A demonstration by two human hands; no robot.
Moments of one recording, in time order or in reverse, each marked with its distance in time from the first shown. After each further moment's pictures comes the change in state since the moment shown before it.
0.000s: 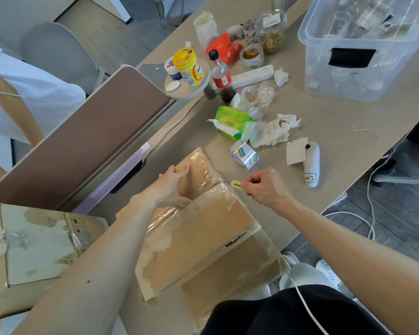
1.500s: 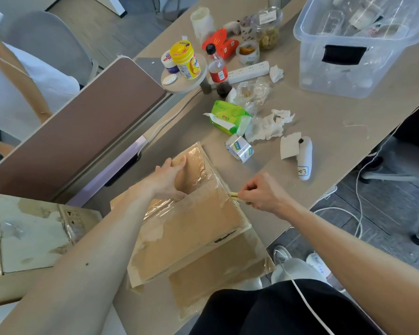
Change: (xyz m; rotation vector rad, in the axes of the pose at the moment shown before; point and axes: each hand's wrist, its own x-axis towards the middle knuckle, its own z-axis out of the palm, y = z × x) left_hand -0.006 0.002 0.001 0.098 -0.039 0.008; right_hand -0.030 0.007 -0.002 -0.078 -0.155 -0.018
